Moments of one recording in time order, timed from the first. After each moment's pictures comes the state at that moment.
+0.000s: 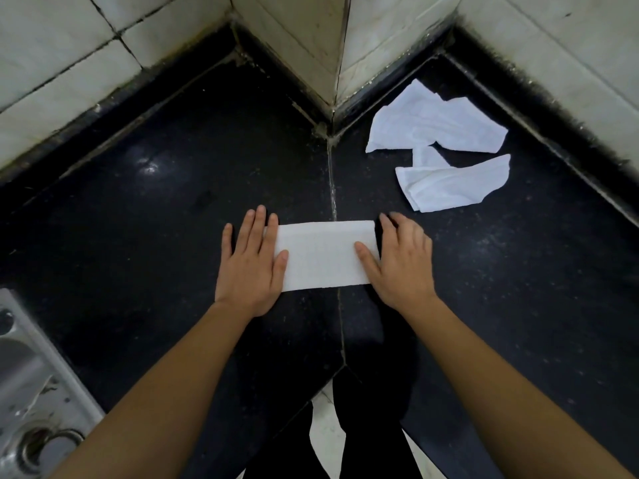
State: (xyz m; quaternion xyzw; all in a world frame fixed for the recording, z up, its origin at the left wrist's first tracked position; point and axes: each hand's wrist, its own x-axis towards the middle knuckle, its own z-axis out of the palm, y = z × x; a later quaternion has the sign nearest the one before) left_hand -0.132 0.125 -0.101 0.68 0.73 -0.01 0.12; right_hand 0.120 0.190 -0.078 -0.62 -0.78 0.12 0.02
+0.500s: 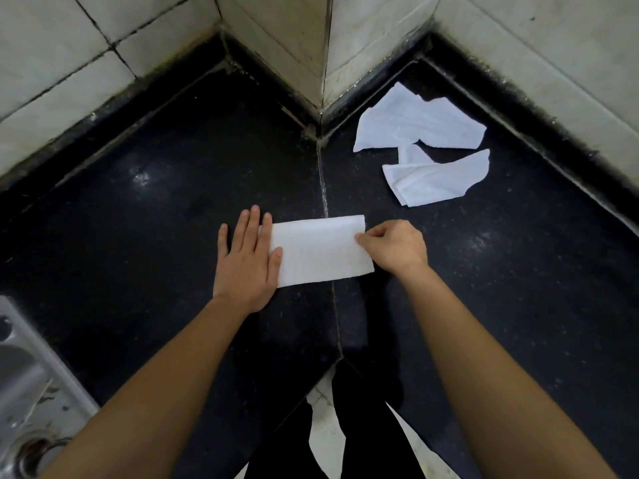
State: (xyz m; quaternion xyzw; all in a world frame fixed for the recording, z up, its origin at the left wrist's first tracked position) left_hand -0.132 0.125 -0.101 0.68 0.72 -0.01 0.13; right_hand 0.111 0.218 -0.035 -0.74 -0.54 0.41 0.01
